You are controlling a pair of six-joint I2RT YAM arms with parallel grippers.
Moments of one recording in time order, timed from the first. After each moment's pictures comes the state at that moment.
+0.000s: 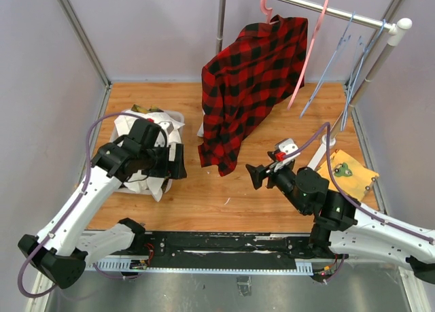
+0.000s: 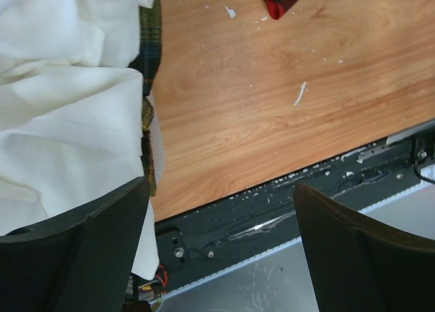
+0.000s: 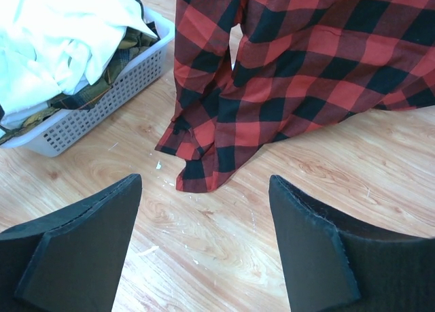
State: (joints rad) left arm -0.48 0.99 1.10 -1.05 0.10 -0.39; right arm 1.16 0.66 0.67 -0.12 0.59 0.07
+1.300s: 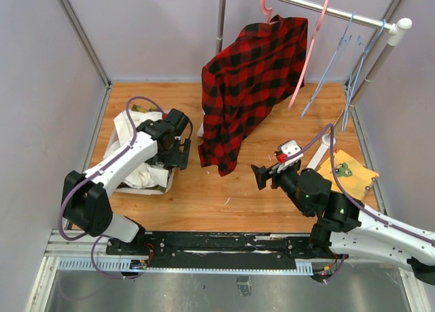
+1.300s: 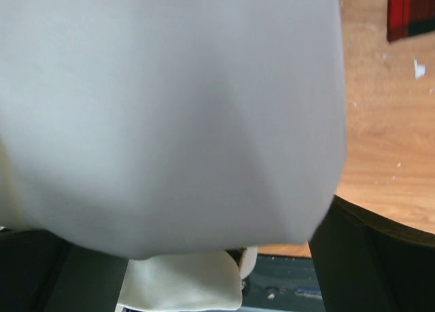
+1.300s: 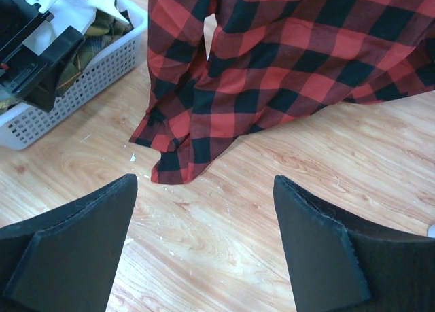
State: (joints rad) left arm -0.51 1.45 1.18 -1.05 -0.28 -0.36; right arm 1.16 0.64 0.67 -0.18 0.64 0.02
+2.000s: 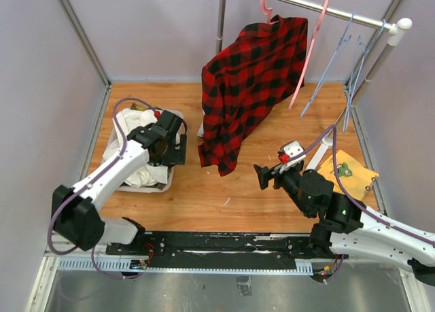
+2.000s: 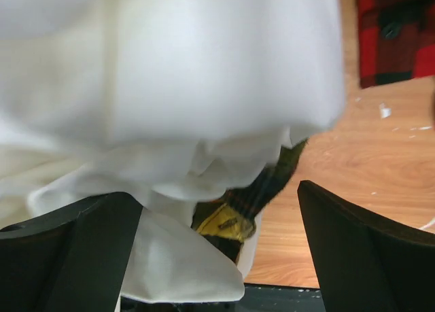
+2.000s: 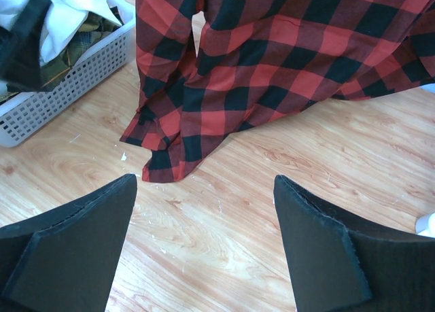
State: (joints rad) left arm -0.48 1.37 1.08 -0.90 -0.32 -0.40; right arm 1.16 0.61 0.66 -0.19 0.67 0.01
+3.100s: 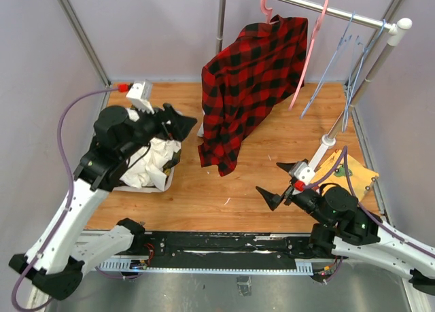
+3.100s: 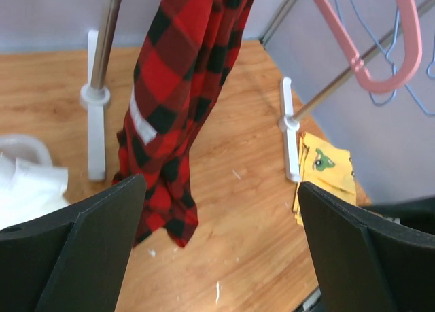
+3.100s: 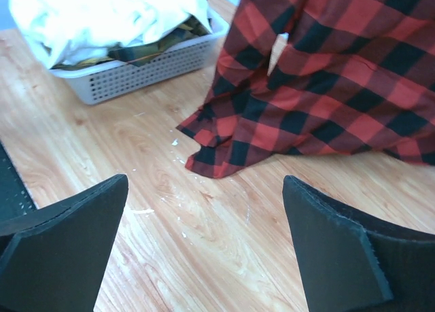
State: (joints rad) left arm -0.48 0.87 1.14 -0.39 0.12 -0.41; right arm 1.16 0.33 0.53 -0.24 0.36 -0.14
